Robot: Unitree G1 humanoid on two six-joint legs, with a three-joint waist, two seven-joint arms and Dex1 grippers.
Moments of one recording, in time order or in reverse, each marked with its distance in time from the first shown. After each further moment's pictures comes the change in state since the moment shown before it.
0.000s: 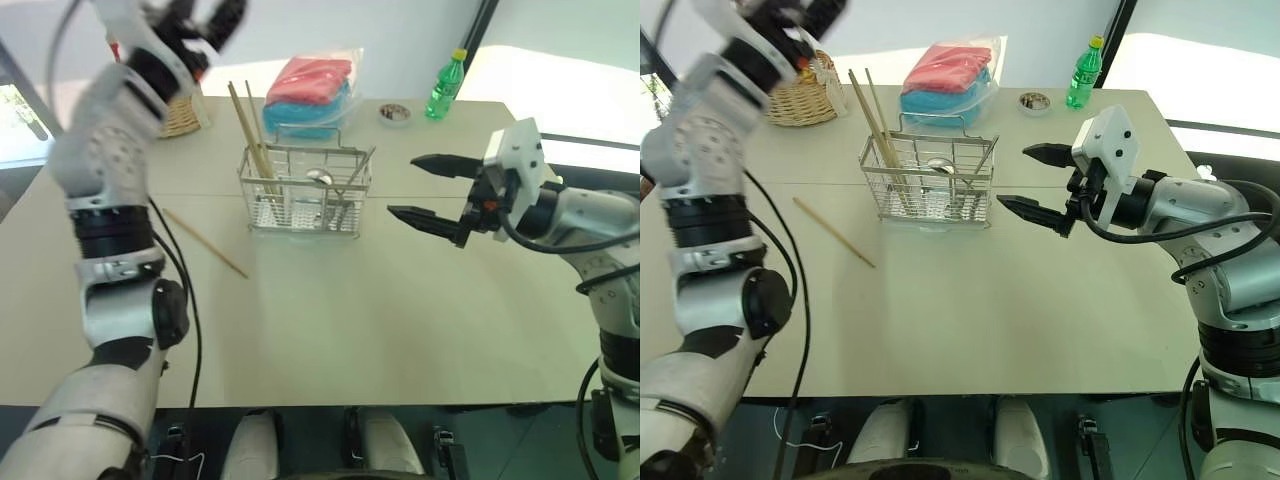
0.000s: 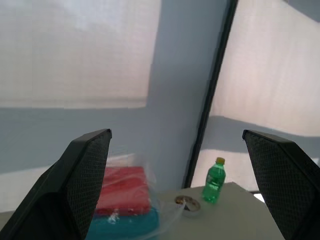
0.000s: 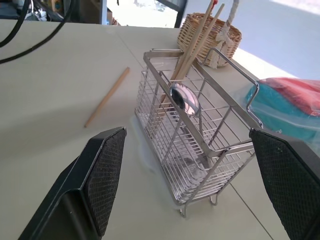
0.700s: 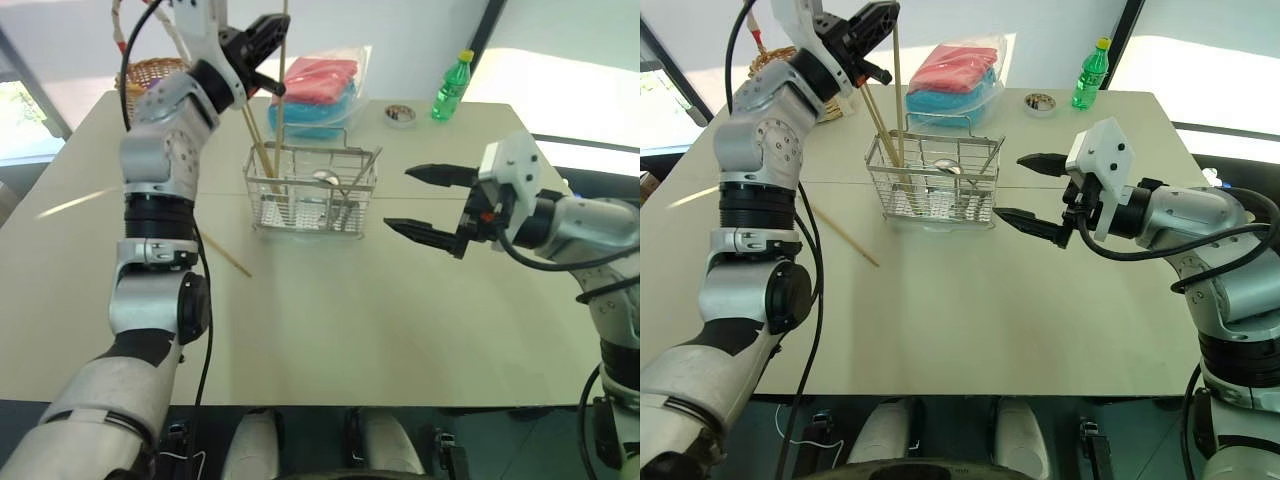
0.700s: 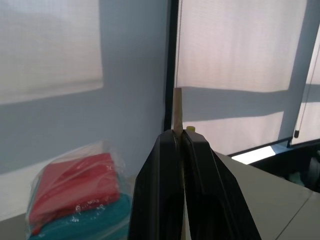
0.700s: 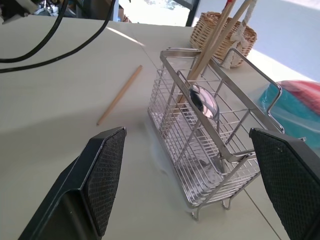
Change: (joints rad) left arm 0.010 -0.151 -0.214 0.240 0.185 -0.300 -0.268; right arm 0.036 -0.002 -0.002 -0.055 0.005 0.008 0.006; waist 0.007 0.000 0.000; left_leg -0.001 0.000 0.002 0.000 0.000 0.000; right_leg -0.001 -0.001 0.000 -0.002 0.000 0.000
